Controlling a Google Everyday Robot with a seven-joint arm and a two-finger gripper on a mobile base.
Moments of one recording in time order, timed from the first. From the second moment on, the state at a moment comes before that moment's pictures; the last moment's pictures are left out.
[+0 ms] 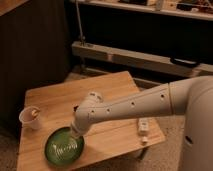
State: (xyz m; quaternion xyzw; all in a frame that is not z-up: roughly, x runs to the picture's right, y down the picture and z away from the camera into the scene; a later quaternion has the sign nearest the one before) arm -0.154 0.222 0.720 0.05 -0.36 -0.85 0.37
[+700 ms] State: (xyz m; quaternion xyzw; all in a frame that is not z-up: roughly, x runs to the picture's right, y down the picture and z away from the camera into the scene) arm -0.166 0.230 0.753 0.02 -0.39 -0.86 0.34
